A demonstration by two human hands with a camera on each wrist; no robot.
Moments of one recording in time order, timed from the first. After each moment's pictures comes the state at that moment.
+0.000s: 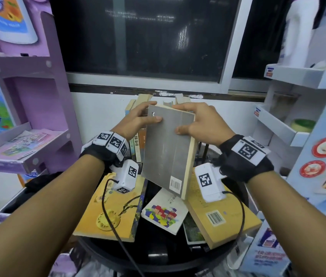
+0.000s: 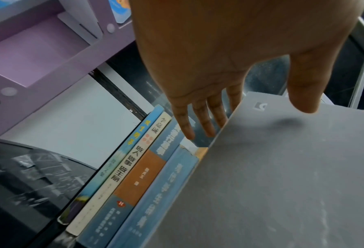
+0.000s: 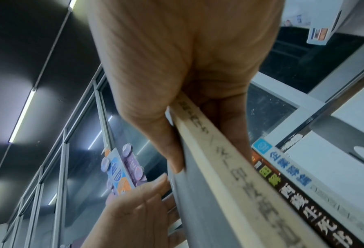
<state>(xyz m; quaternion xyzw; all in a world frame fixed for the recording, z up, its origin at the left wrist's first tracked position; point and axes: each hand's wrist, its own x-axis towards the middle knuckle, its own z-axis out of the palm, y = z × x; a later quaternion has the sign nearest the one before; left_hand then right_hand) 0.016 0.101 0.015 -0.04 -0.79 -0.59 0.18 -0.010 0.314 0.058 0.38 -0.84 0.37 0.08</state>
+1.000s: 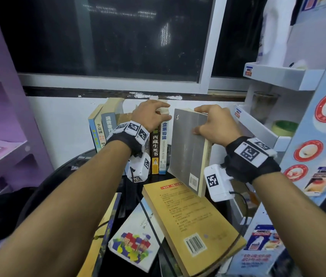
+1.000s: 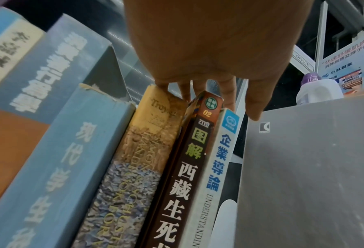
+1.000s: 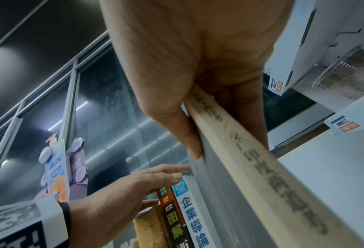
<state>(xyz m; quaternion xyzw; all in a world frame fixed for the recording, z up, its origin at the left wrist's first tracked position) -0.120 0.163 0.032 0.00 -0.93 -0.28 0.23 -0.105 0.373 0.055 0.20 -0.92 0.30 0.15</state>
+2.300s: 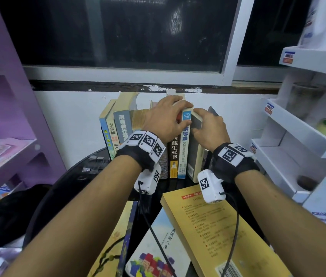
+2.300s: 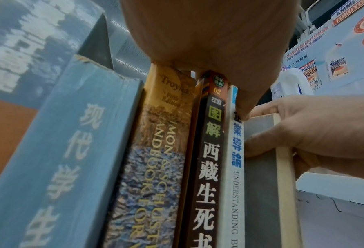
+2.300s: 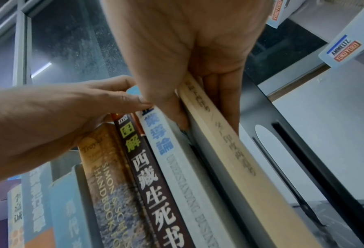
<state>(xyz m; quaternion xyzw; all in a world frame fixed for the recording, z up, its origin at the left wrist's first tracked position) -0.143 0.140 0.004 -0.07 -0.94 -0.13 0.31 -0.172 0.291 -0.005 0.21 -0.91 0.32 0.15</state>
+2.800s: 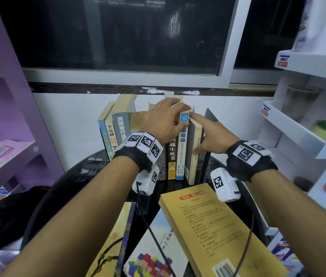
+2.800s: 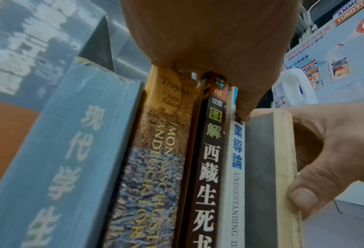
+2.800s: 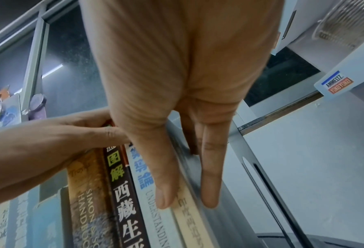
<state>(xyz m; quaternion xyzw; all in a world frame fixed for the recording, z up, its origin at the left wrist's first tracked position) -0.141 0.141 0.006 -0.07 -0.95 -0.13 0.29 -0.175 0.320 0.006 0.32 -0.91 0.27 -0.02</state>
